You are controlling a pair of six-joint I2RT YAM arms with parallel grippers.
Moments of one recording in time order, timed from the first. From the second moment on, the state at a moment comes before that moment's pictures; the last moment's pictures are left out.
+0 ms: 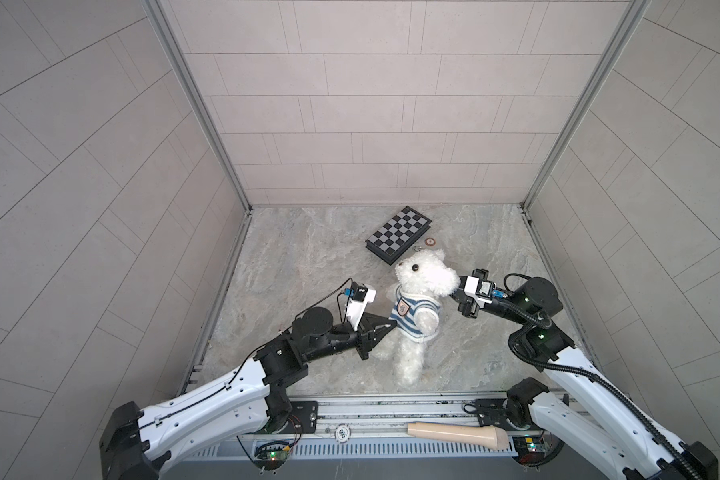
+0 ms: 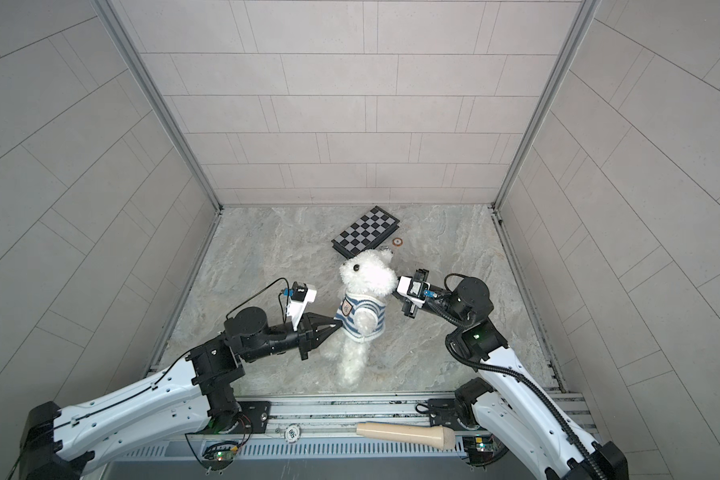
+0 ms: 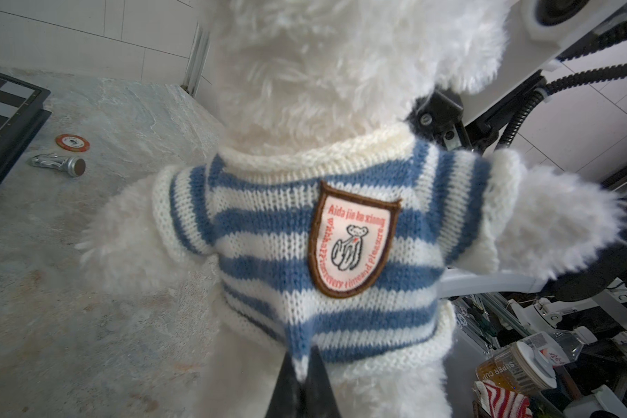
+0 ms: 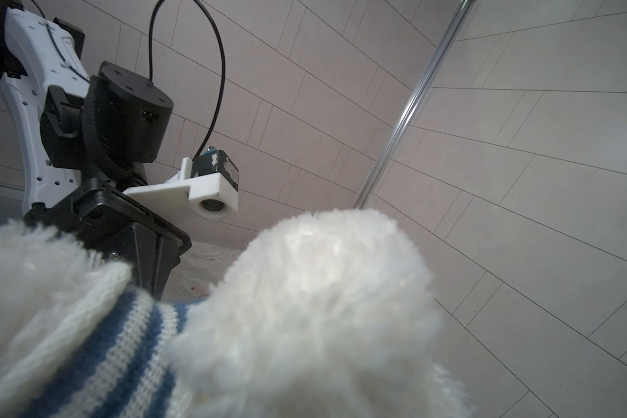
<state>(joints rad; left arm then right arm) -0.97 0.76 0.49 0.10 0.26 -0.51 0.39 0.76 0.55 0.41 -0.76 -0.32</state>
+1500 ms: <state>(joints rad) -0.52 0.99 0.47 0.54 0.62 -0.91 0.27 0.80 0.59 0.56 -1.00 -0.15</state>
